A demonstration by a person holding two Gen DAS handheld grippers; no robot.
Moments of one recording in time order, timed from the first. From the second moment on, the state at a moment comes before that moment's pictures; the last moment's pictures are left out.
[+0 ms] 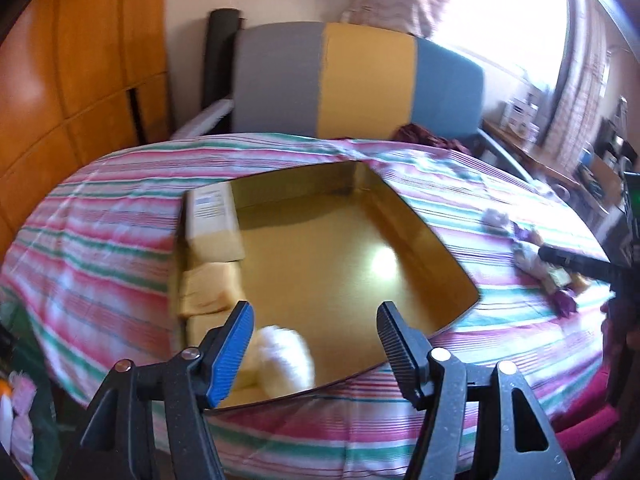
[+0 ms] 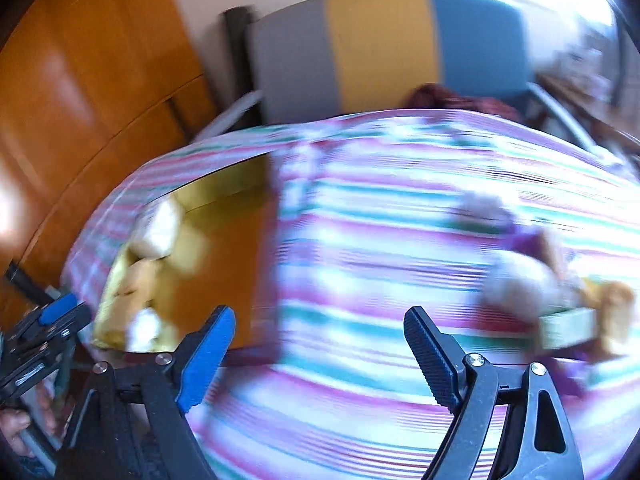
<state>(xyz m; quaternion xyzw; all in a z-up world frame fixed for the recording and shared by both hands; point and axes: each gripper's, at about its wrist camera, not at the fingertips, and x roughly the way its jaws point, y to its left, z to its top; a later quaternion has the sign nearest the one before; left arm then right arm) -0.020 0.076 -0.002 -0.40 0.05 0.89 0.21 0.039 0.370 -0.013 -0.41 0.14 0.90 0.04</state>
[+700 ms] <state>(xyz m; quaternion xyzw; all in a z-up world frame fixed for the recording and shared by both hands) 0.007 0.287 -0.019 -0.44 0.14 0.79 0.41 0.161 0.608 -0.024 -0.28 0.41 0.80 0.33</state>
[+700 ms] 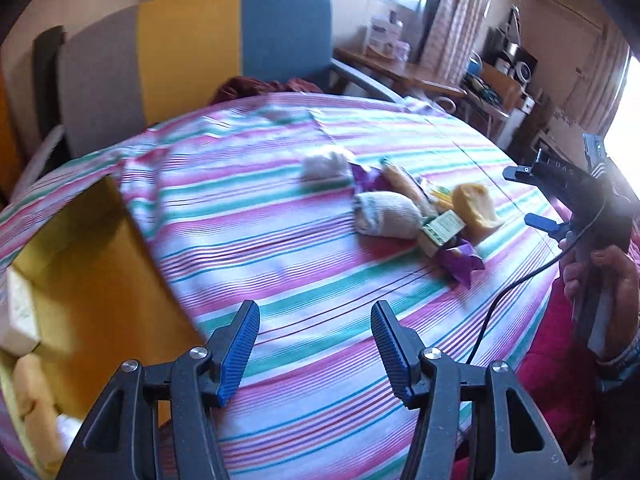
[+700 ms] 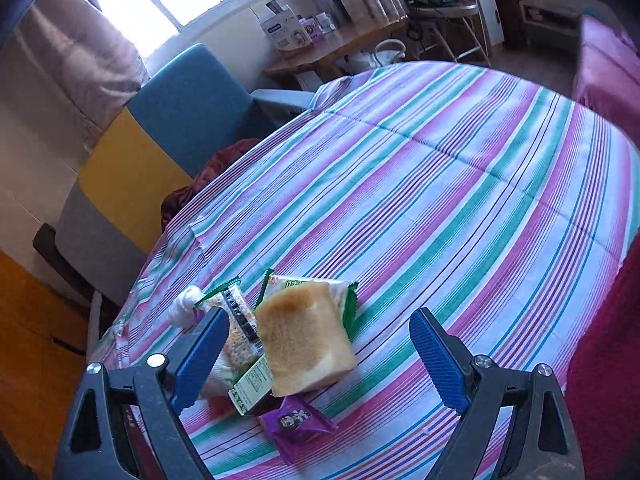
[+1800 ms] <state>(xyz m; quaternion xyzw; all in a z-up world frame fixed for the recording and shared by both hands) -0.036 0.412 -0.088 -0.53 0.09 0.73 0.43 0.150 0.610 -0.032 -0.30 0.43 0.81 0.29</state>
